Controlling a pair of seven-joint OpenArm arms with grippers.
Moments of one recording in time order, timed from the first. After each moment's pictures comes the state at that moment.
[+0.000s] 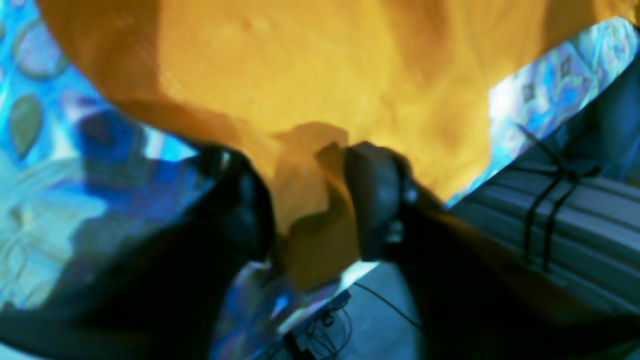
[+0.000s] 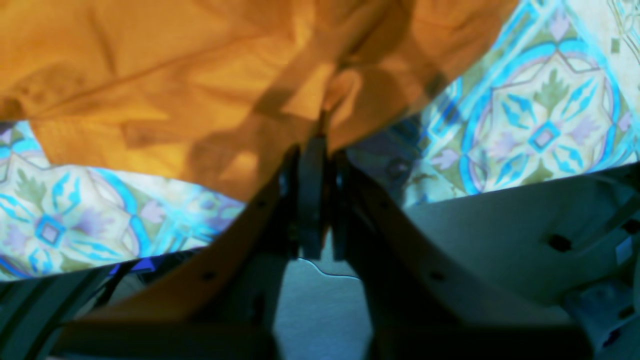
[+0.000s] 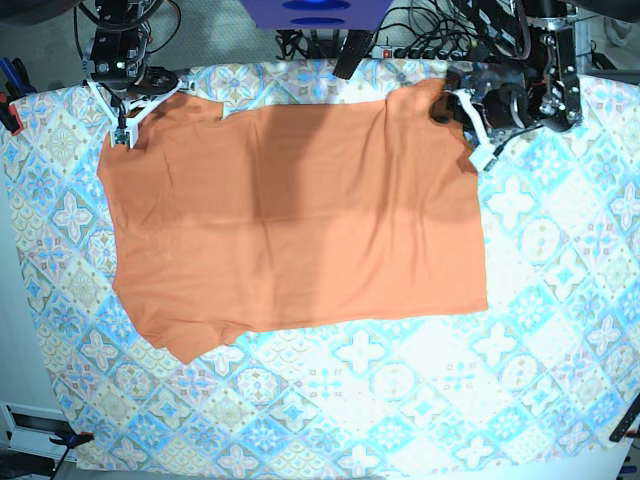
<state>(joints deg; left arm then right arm) 19.6 -15.0 -11.2 84.1 -37.2 -40.4 66.0 -31.1 4.9 18.4 100.9 5.3 8.6 -53.0</state>
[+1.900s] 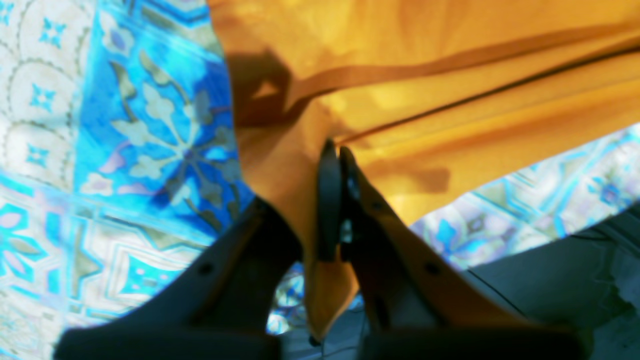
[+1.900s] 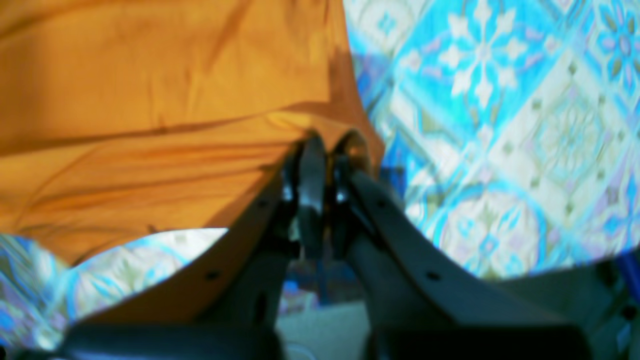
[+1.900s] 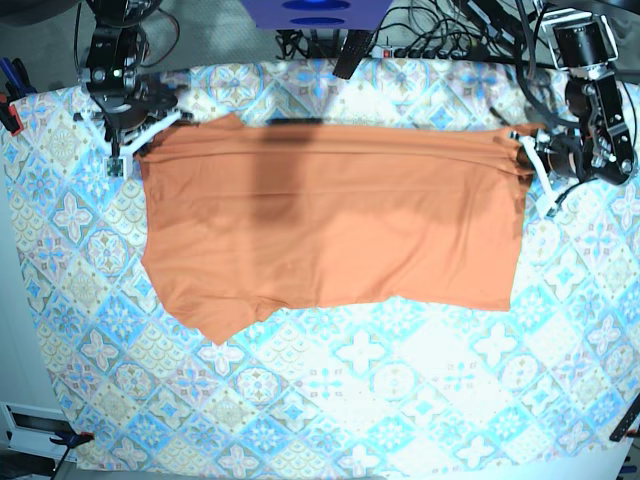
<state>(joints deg) 7.1 -22.7 -22.7 82.2 -26.3 -40.8 75.6 -28.9 5.0 17.9 107.6 5.7 9.0 -44.7</state>
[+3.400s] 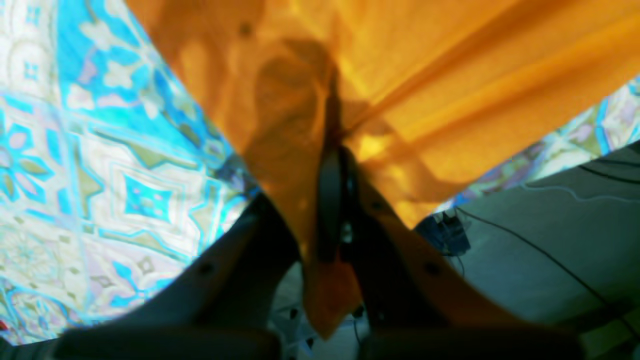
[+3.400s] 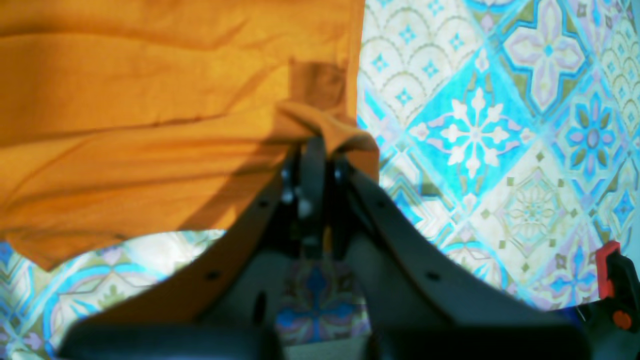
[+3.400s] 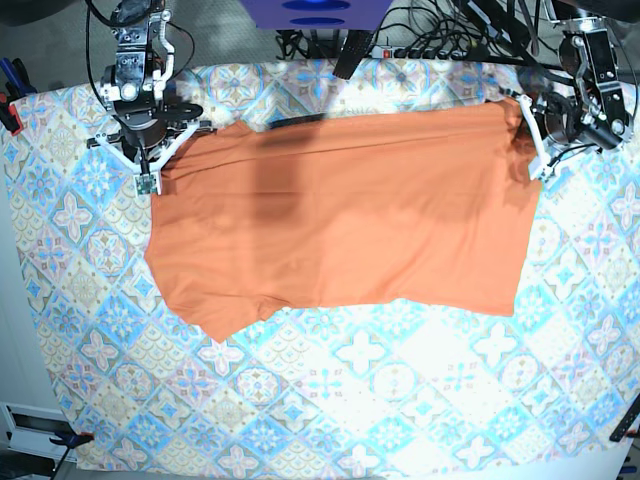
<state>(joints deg) 19.3 -21.6 -23.0 97.3 -21.9 -40.9 75.6 -25.4 4.9 9.7 106.6 -6.7 9.0 -44.5</state>
